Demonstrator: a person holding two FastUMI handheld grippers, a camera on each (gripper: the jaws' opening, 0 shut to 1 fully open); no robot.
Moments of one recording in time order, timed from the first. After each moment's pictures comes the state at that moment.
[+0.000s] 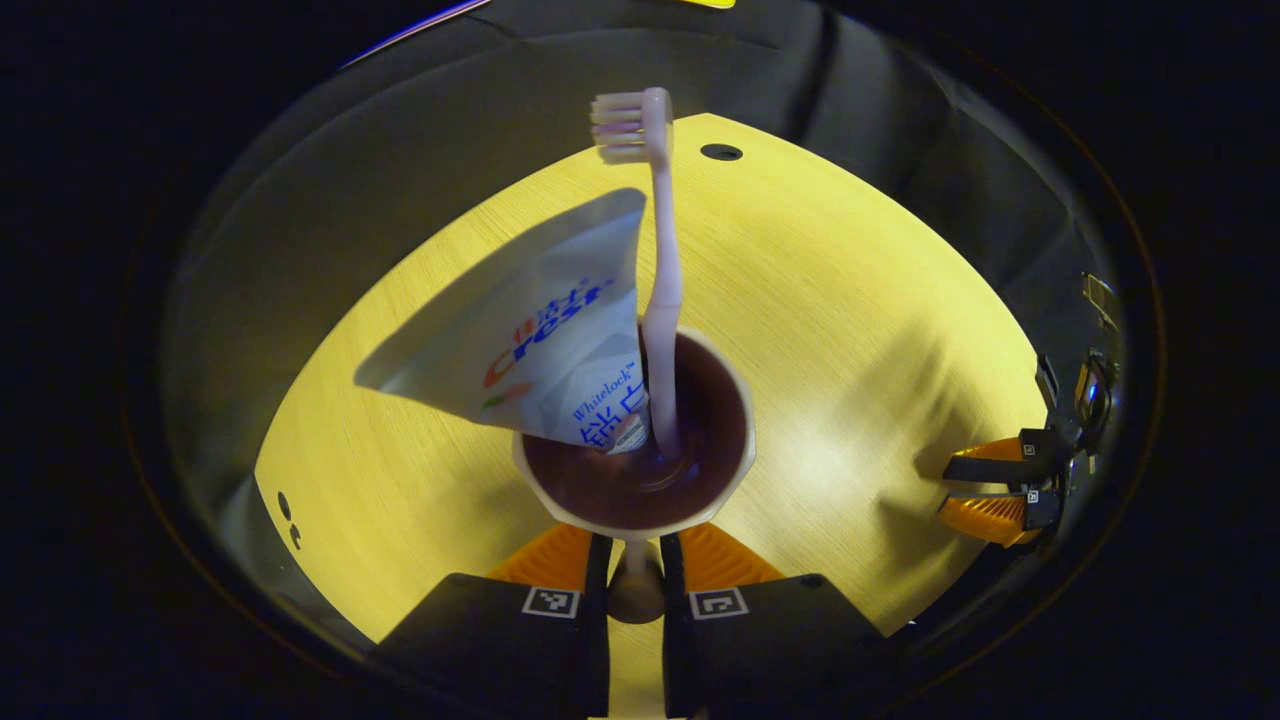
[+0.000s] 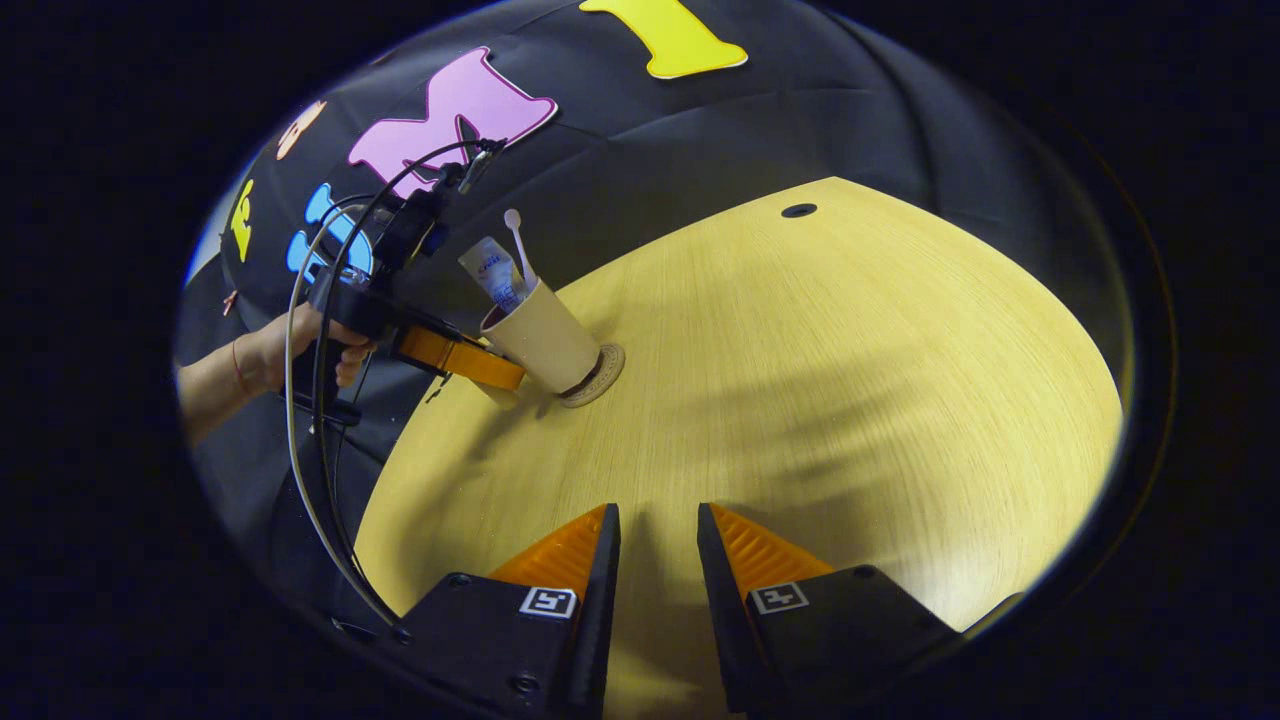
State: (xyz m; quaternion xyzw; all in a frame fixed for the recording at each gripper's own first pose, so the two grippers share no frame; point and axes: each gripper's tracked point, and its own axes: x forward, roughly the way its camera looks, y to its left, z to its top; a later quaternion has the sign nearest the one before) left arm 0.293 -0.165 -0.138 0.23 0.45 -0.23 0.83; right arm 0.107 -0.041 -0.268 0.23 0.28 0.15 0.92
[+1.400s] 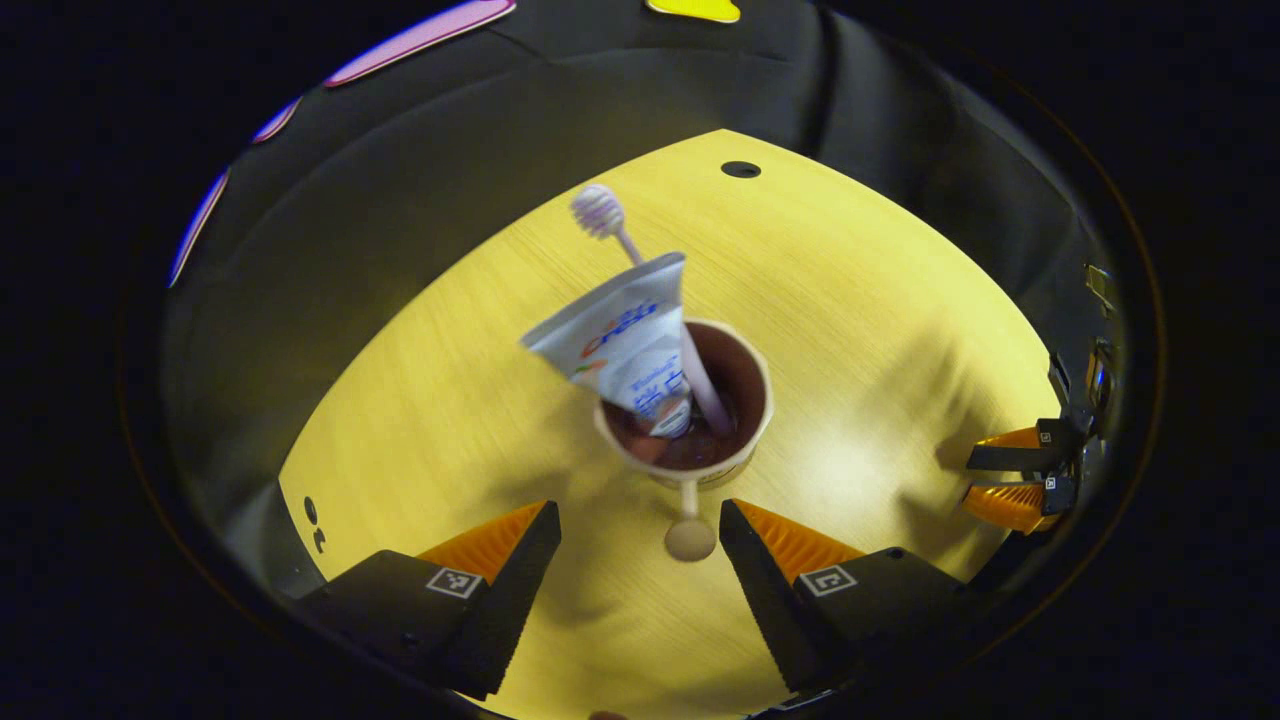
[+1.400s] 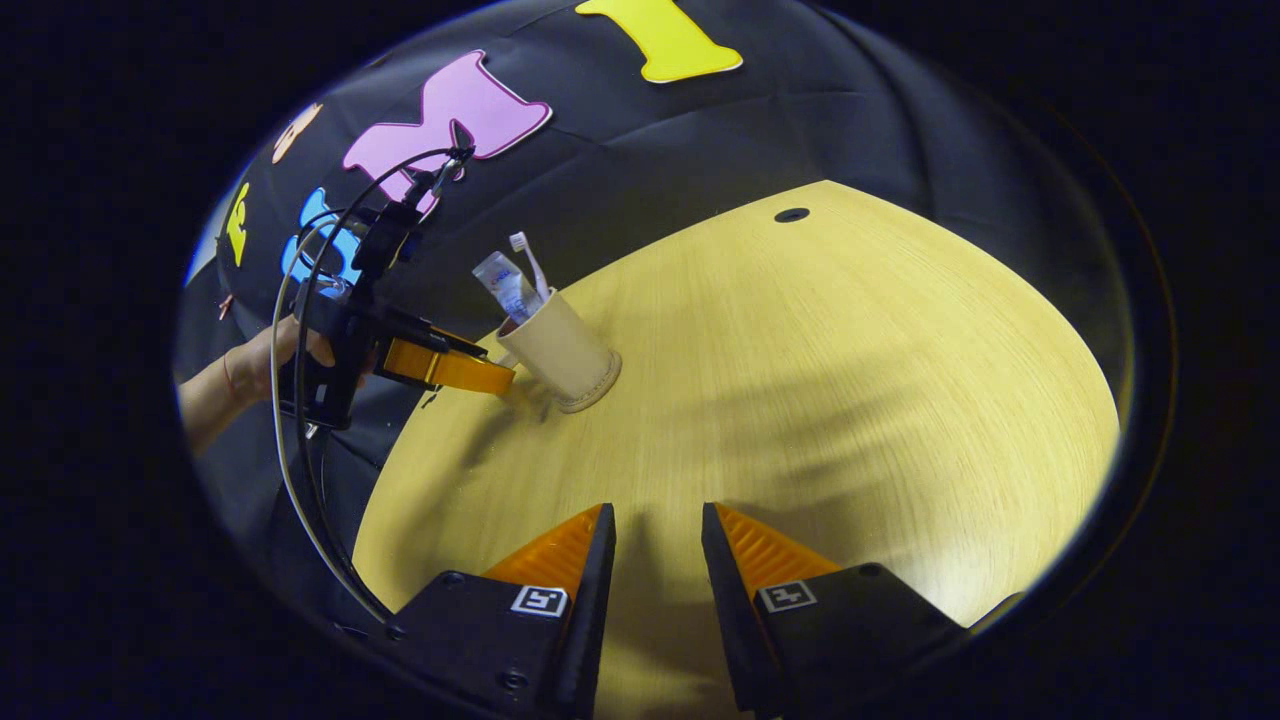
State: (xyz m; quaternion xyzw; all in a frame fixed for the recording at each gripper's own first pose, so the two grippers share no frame) left arm 0.294 -0.134 -0.113 0.23 0.41 -0.21 0.86; right arm 0.104 -0.034 -0.258 0.23 0.27 0.14 0.92
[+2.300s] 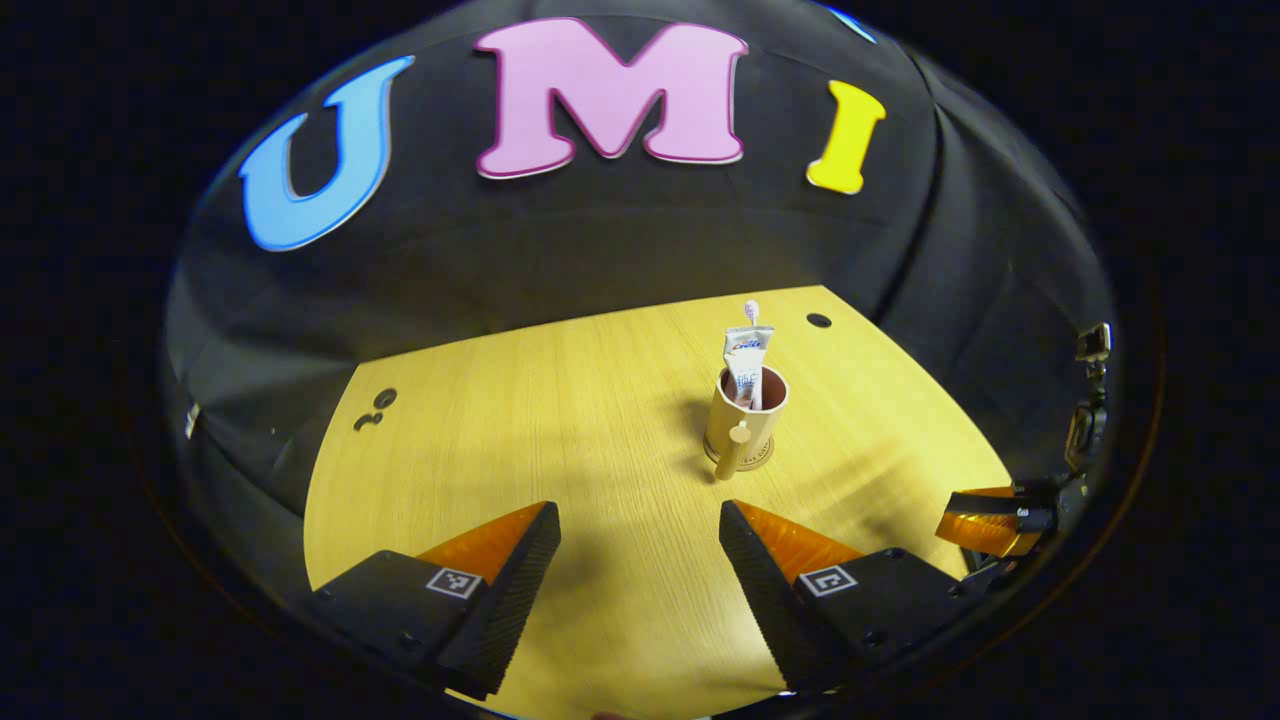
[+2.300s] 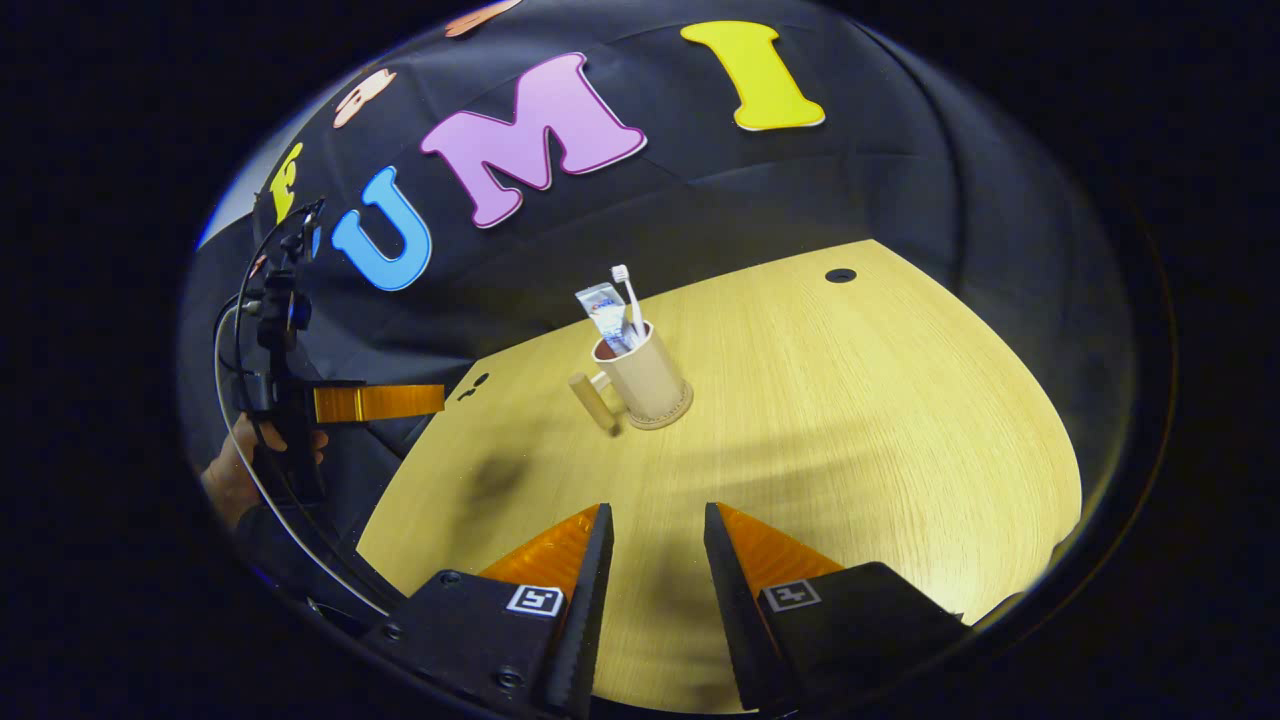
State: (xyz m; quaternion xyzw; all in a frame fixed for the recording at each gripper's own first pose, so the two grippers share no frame) left arm 0.150 -0.037 -0.039 0.01 0.24 -0.09 0.97; right arm 0.054 0.001 -0.170 0.18 0.24 0.17 0.94
